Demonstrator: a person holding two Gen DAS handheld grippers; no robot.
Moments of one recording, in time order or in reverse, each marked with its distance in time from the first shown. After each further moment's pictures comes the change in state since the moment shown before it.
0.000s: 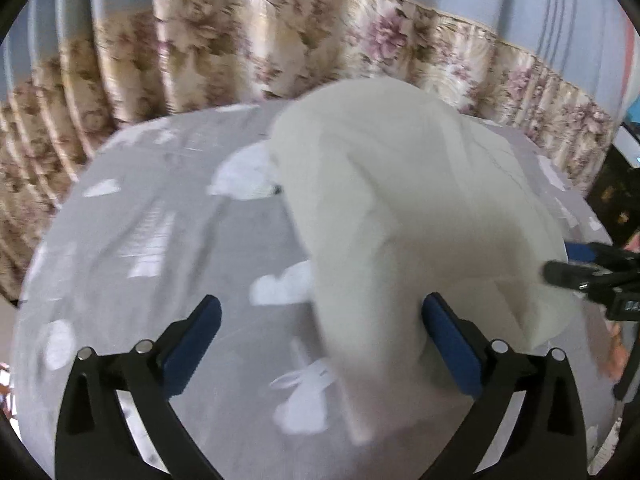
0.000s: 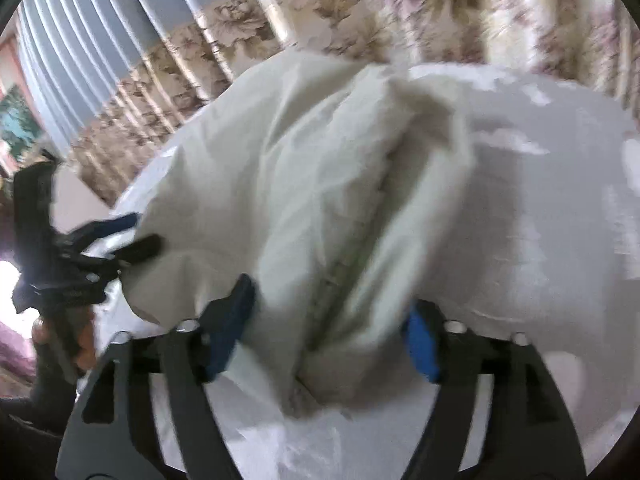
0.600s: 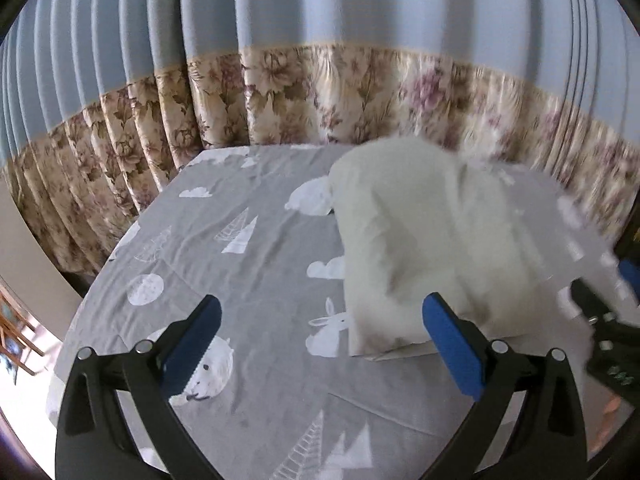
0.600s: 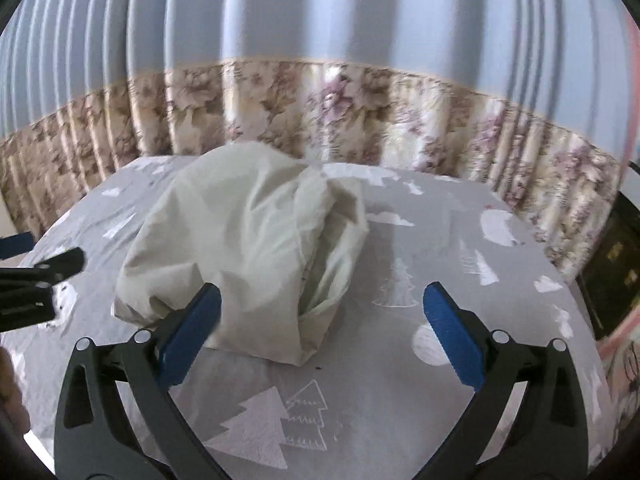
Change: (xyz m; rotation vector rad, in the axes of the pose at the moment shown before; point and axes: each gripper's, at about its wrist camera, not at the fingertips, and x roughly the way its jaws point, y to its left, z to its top) left arm -0.111 -0.018 -0.035 -0.130 -0.152 0.185; right arm -0.091 0.086 -0.054 -0.042 -0.316 -0.463
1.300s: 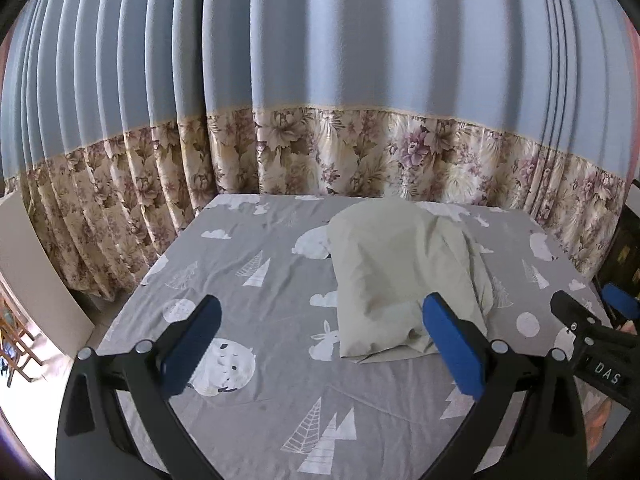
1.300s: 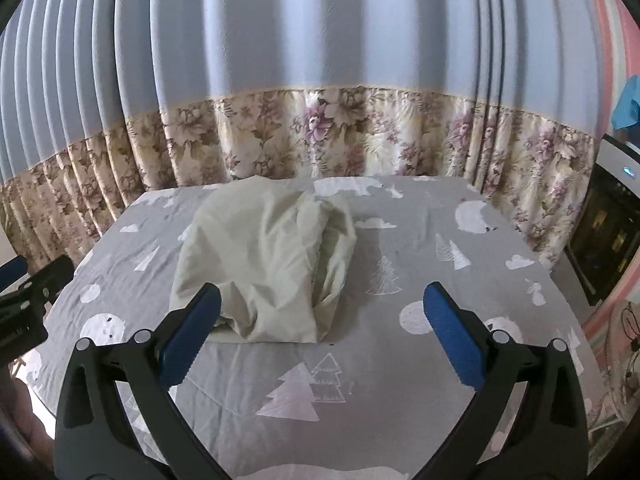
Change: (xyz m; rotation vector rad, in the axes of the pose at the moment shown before) left arm -0.097 -0.003 0.016 -0.001 -0.139 -0.011; right arm -0.088 -0.005 0.019 0.118 -0.016 0.009
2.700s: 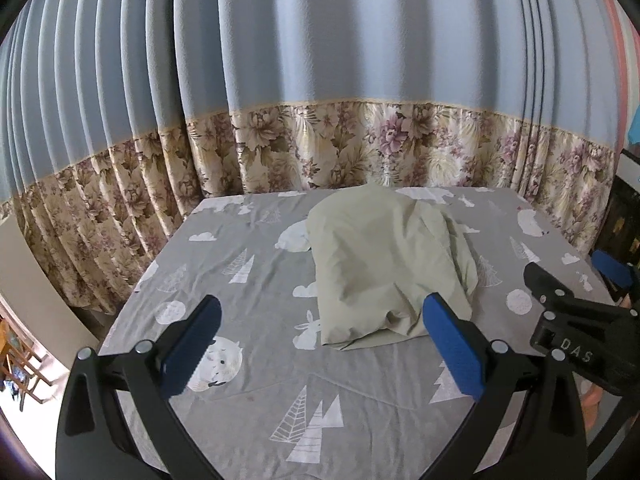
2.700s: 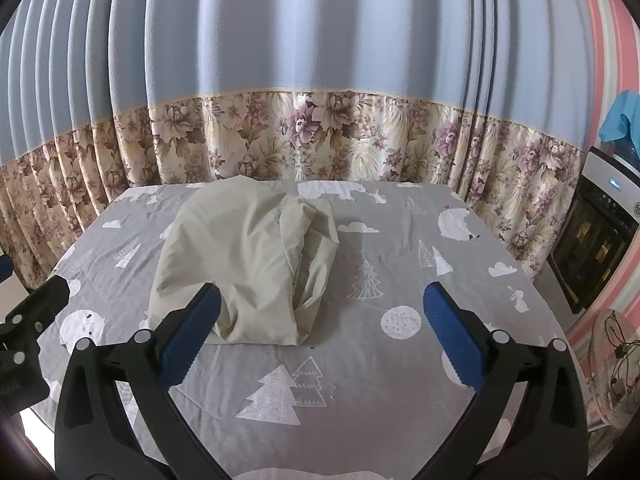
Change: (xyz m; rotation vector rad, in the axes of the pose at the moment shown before) left arm -0.002 -0.017 -0.007 0.098 0.019 -0.021; right arm 0.002 0.002 -0.002 -0.029 -0.012 -0.065
